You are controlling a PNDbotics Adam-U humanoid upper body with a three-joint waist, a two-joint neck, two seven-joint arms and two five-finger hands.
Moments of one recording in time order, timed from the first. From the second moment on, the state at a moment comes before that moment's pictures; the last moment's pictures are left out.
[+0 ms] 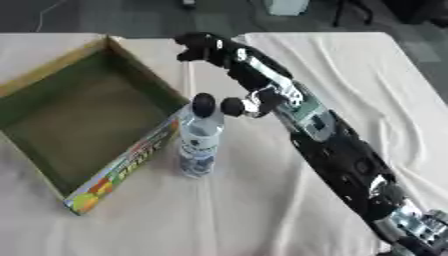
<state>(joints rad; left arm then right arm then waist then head) -0.37 0.62 -0.12 -1.99 0.00 -0.65 0.51 -0.46 -0.33 0.15 -1.57 -0.16 -0.51 0.59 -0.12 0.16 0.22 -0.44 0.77</state>
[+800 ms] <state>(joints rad) -0.37 0.62 -0.12 -1.99 0.00 -0.65 0.50 -0.44 -0.31 0.15 -1.57 -0.13 -0.49 0.62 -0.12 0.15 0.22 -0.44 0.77</state>
